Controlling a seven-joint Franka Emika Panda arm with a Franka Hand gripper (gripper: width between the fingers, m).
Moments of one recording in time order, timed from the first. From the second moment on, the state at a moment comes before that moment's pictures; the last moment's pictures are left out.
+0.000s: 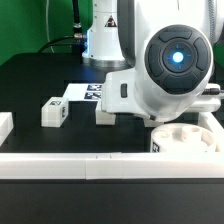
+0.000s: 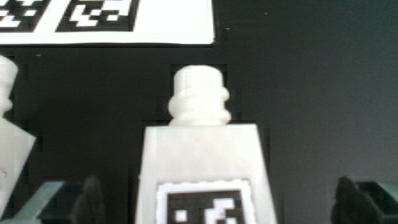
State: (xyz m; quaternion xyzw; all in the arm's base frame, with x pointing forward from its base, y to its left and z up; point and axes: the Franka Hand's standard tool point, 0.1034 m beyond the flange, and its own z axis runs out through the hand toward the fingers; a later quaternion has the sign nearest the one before) arm 0.492 0.064 0.013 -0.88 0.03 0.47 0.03
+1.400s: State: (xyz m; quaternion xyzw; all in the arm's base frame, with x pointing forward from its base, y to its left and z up) arm 0.528 0.073 0.084 -0.90 0.01 0.44 0.05
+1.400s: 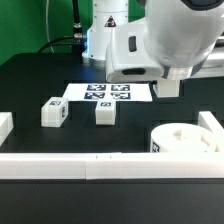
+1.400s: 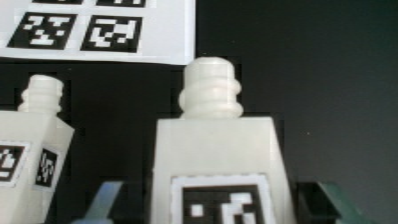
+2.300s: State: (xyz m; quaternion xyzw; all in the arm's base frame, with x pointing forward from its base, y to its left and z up) arm 0.573 0.082 0.111 -0.96 0.00 0.26 0.05
